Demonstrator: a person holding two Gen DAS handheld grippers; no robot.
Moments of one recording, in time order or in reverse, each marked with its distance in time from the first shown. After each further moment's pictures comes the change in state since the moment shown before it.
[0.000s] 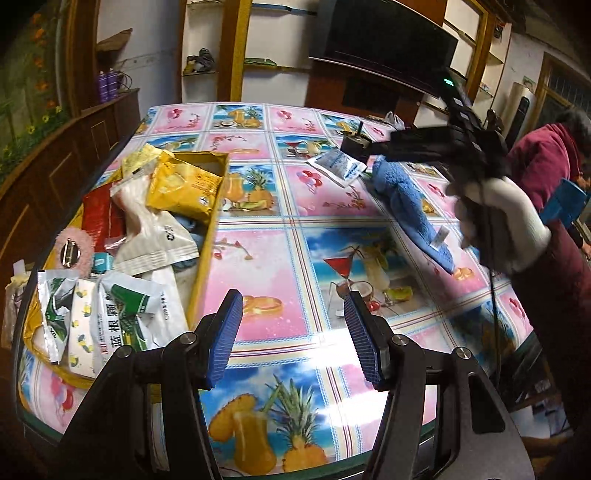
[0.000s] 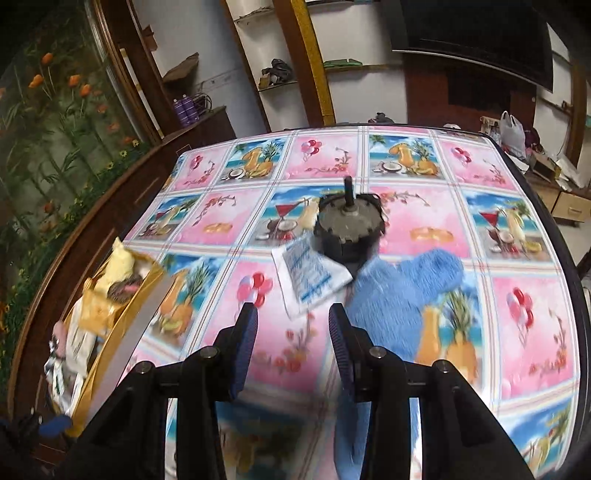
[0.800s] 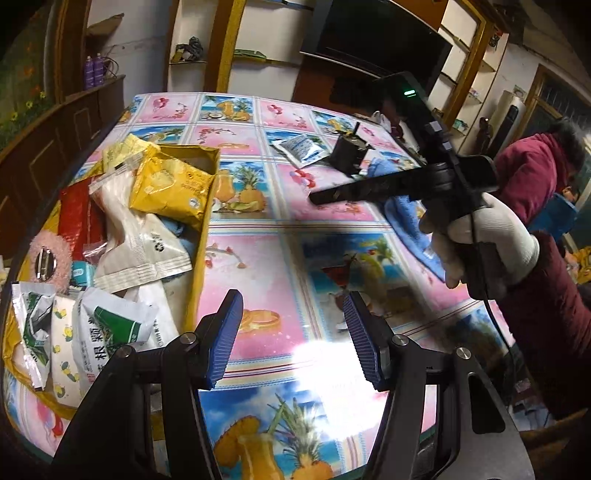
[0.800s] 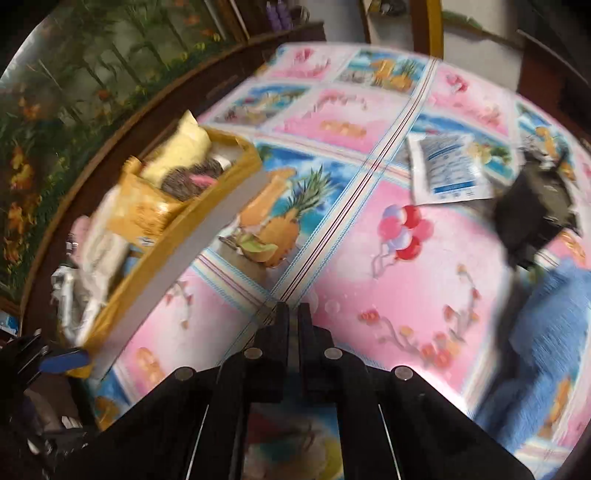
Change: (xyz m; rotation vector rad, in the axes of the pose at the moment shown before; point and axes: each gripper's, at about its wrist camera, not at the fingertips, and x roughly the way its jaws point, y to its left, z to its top) left arm 0.016 0.023 0.015 -0.042 0.026 -0.117; right arm 0.041 0.065 -0.026 -0.261 0.280 0.213
